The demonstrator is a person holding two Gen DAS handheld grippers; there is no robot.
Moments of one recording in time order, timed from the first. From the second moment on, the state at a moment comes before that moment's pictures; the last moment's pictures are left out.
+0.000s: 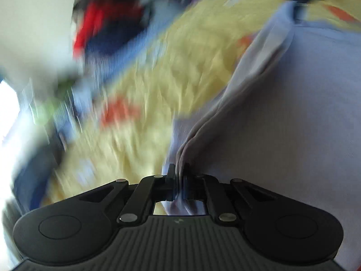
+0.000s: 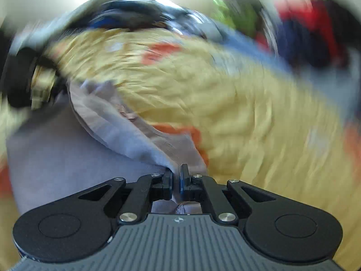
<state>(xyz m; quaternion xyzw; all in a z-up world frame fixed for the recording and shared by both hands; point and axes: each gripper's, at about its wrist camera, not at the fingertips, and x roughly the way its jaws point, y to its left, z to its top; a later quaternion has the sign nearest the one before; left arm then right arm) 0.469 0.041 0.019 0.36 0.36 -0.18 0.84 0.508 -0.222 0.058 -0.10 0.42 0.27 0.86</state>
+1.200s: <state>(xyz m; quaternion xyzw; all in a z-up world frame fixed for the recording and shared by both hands) 0.518 0.094 0.044 0.02 0.41 -0.18 0.89 0.566 -0.286 0.018 0.37 0.43 0.27 0.77</state>
